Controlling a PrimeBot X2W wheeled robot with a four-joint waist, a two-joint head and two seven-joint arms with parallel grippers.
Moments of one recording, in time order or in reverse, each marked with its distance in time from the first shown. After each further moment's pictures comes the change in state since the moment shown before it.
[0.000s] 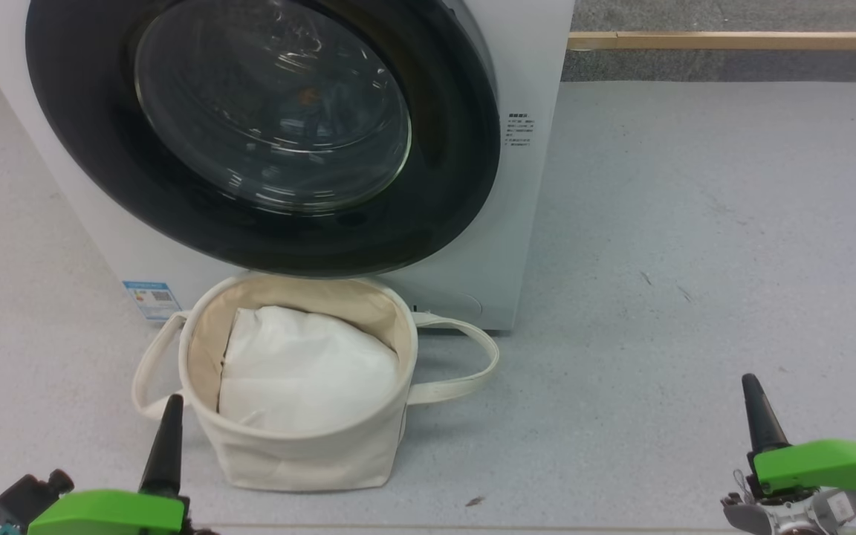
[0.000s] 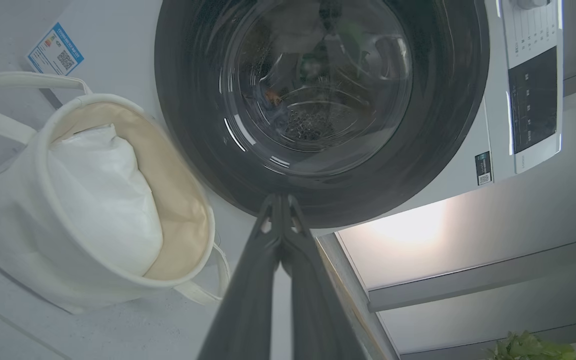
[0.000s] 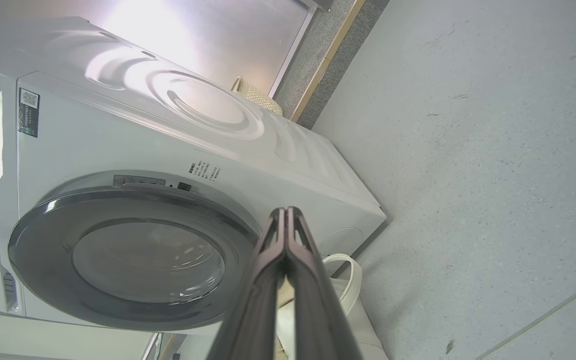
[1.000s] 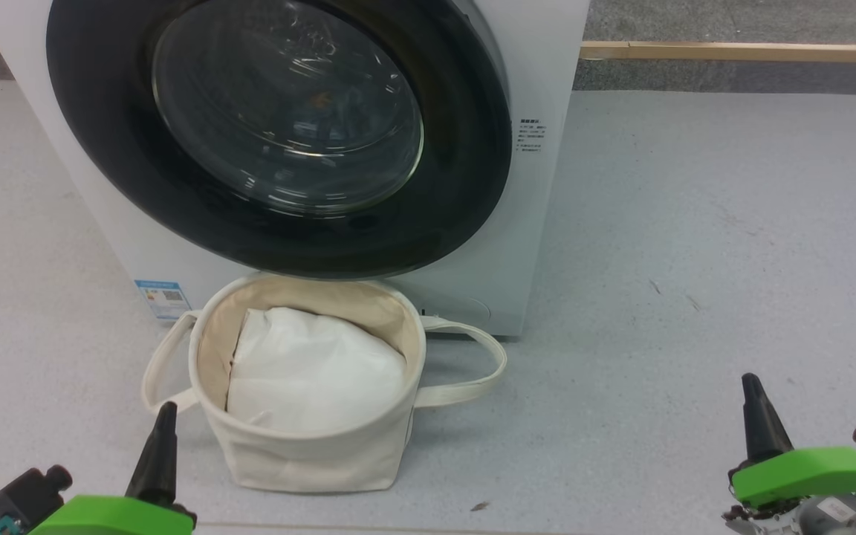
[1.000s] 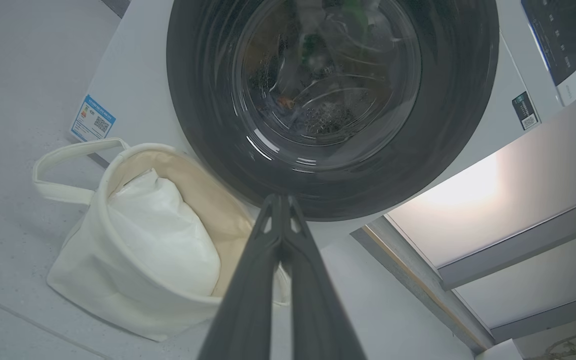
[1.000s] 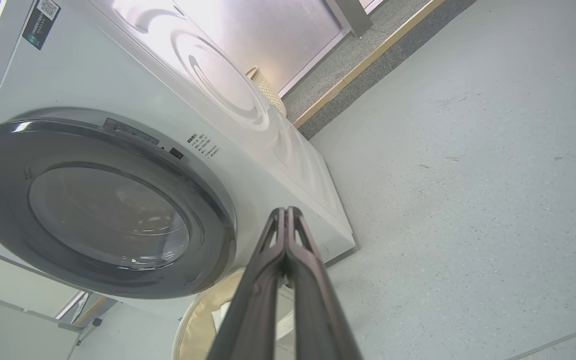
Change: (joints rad) left arm -0.001 0.055 -0.044 0.039 0.246 0.000 -0.087; right arm 0.018 -0.046 0.066 -0.004 -0.267 0.000 -0.088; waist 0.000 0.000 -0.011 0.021
